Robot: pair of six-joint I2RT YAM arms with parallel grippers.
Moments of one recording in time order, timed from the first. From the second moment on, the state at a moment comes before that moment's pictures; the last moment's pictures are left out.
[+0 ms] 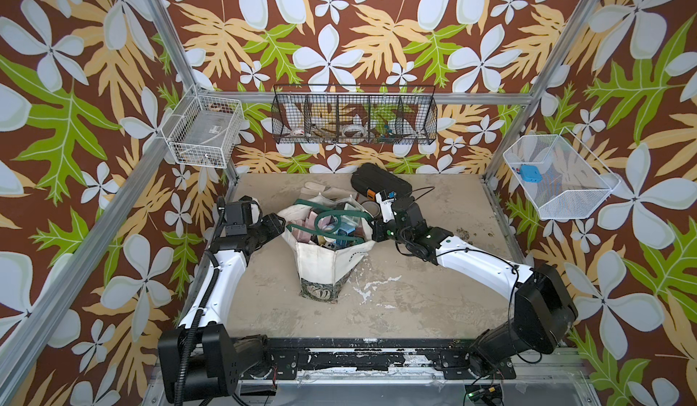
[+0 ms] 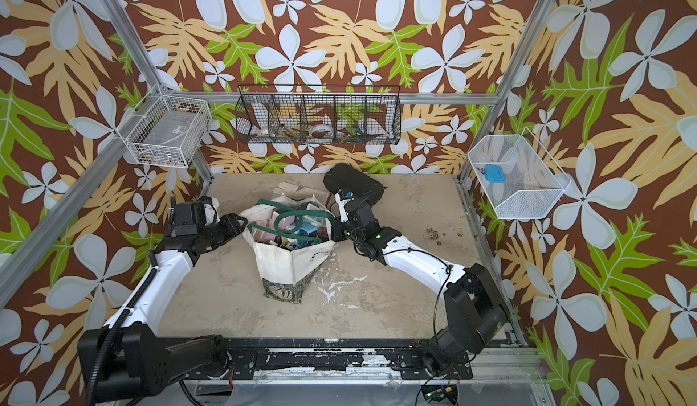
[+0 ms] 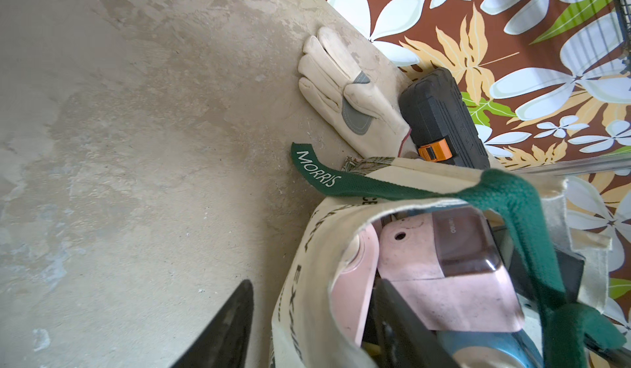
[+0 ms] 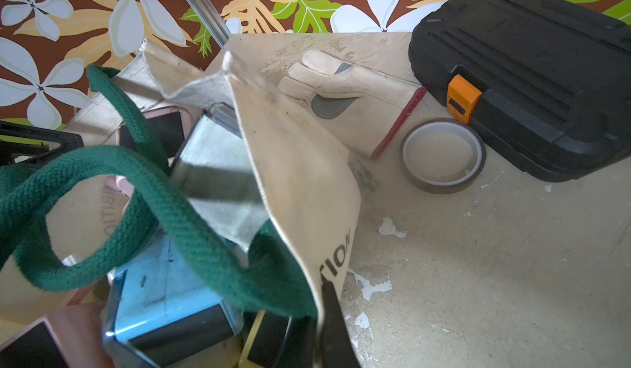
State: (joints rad) left arm 0.11 1.23 0.92 -0.43 0.32 -0.51; right arm 0.64 1.56 1.10 -0.10 -0.06 0.36
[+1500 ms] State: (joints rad) left arm 0.08 1.32 1.05 -0.53 0.30 -0.50; right arm 0.64 1.53 1.07 -0.09 -0.09 0.36
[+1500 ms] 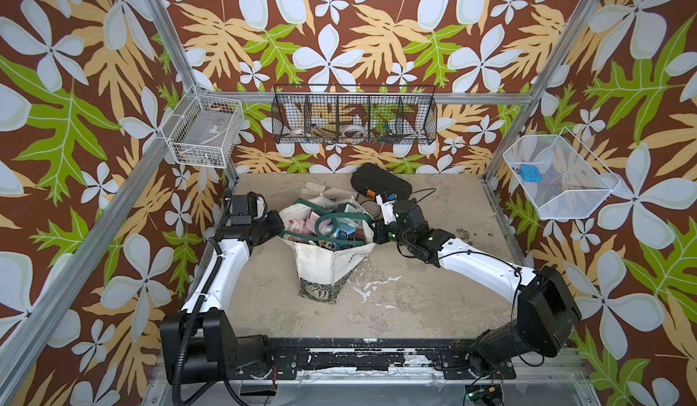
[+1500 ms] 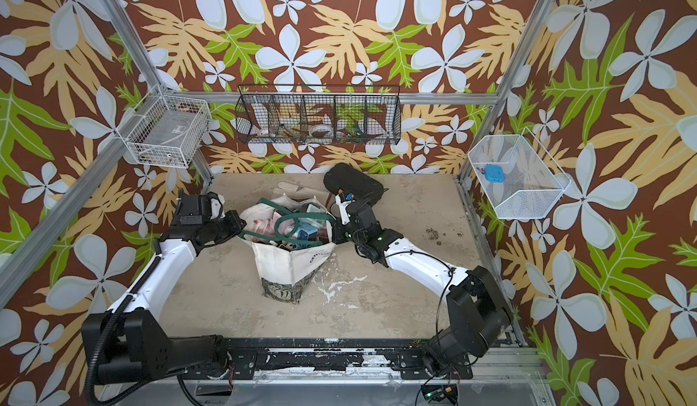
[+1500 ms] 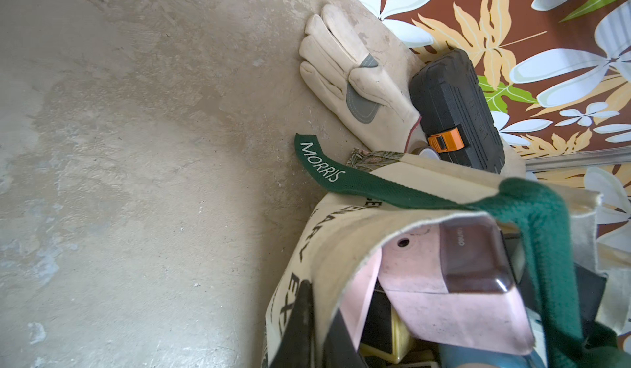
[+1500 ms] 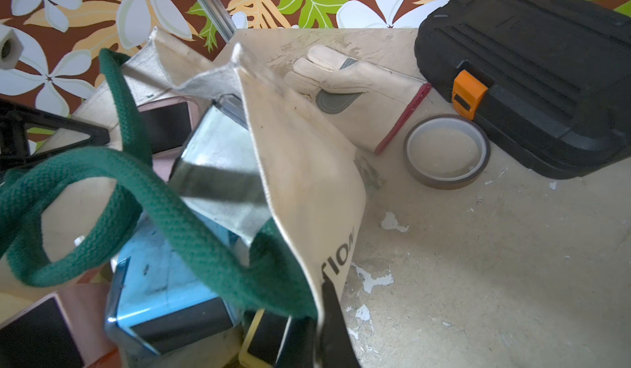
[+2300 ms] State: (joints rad) left arm 0.06 1.45 1.25 -0.55 0.38 -0.45; right arm 0.82 1.41 0.93 -0.10 -0.12 0.42
